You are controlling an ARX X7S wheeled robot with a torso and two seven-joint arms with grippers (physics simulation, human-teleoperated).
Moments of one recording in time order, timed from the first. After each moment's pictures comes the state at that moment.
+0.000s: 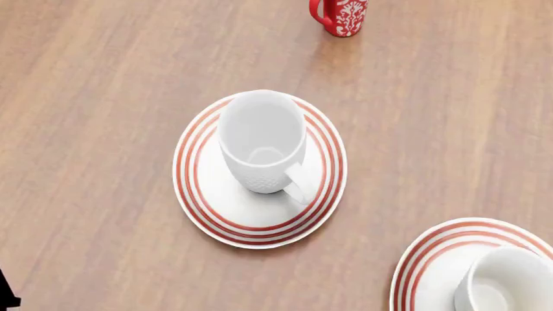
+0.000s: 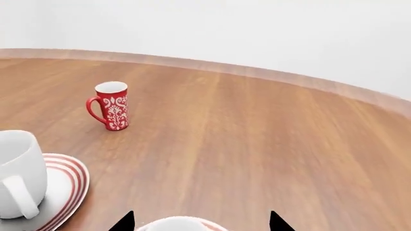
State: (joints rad) left arm 0.08 -0.52 0.10 0.78 -0.48 -0.05 -0.53; right arm -0.44 0.24 0.67 -0.83 0.56 0.29 -0.09
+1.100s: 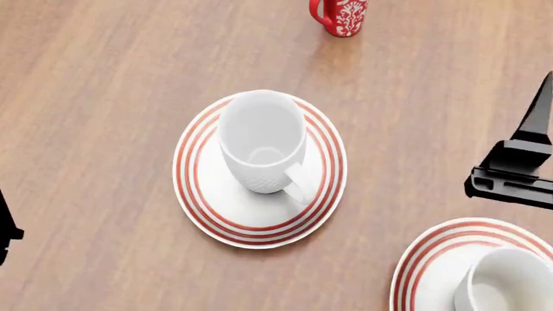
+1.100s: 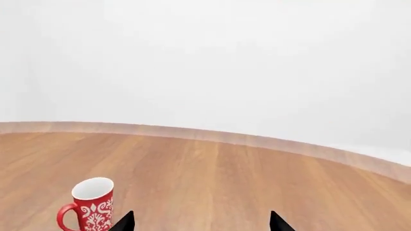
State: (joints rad) left arm -0.29 -0.65 0.12 0.91 -0.67 -0.41 -0.63; right arm 0.39 0.47 0.26 -0.64 0.51 0.59 0.27
